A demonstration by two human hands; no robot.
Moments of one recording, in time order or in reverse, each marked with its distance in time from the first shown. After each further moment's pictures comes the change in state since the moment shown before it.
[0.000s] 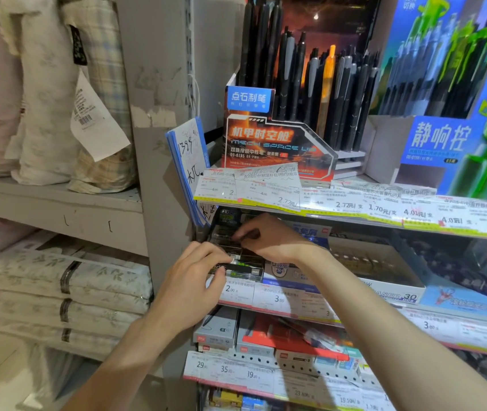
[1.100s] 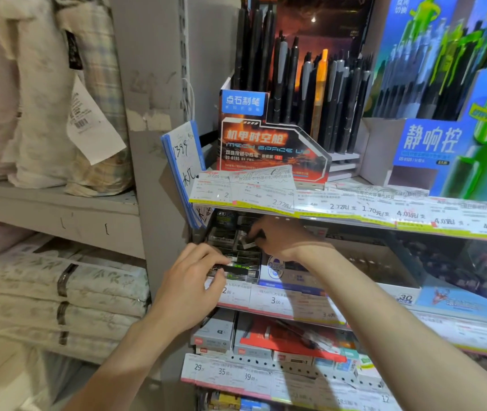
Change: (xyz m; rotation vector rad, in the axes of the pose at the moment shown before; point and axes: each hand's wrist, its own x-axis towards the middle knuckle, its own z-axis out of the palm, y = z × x) left_hand 0.002 0.003 0.002 0.015 -0.002 -0.032; right_hand -0.006 0.009 -0.016 -0.385 -0.024 0.110
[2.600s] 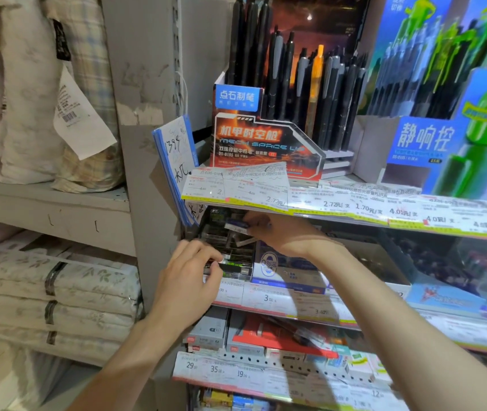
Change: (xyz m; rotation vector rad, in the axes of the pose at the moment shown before) left_hand 0.002 0.008 0.011 0.031 0.084 -0.118; right_hand -0.022 0.000 -0.015 0.312 0.081 -0.016
